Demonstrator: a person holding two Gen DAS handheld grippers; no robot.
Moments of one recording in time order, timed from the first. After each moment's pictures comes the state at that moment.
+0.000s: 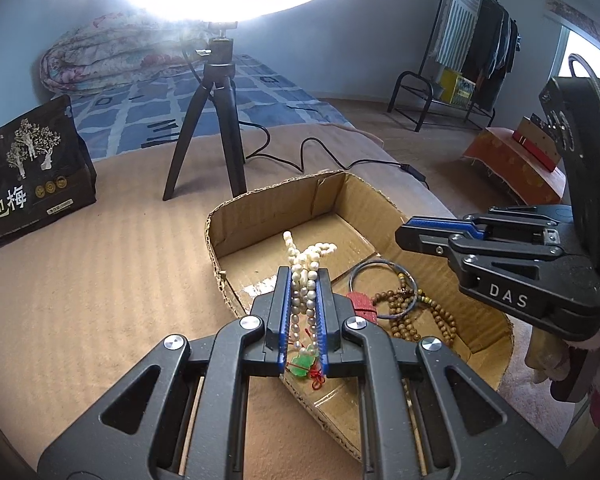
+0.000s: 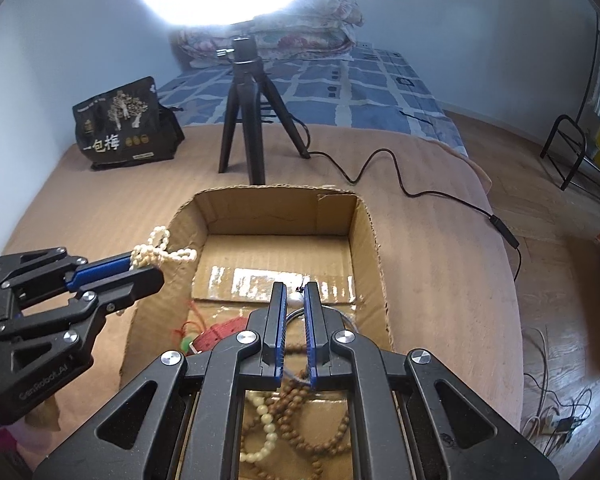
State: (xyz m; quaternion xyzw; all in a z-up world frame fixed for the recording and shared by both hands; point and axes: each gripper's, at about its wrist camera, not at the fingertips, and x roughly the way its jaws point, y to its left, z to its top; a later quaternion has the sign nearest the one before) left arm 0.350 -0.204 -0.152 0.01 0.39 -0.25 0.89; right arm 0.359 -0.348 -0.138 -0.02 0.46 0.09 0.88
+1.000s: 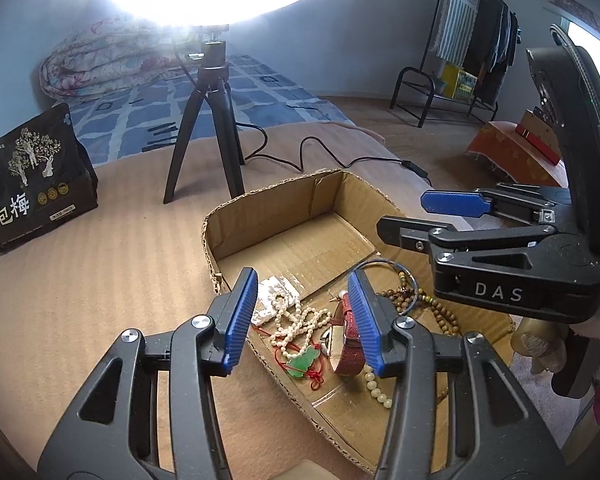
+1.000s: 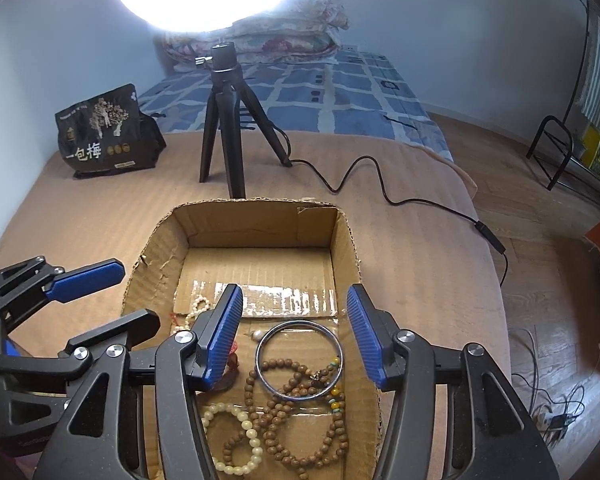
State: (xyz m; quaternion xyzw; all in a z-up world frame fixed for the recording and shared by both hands) left arm 0.346 -0.210 -0.149 0.03 0.39 -0.24 0.89; right arm 0.366 -0.350 -0.134 -0.03 0.45 0.06 0.89
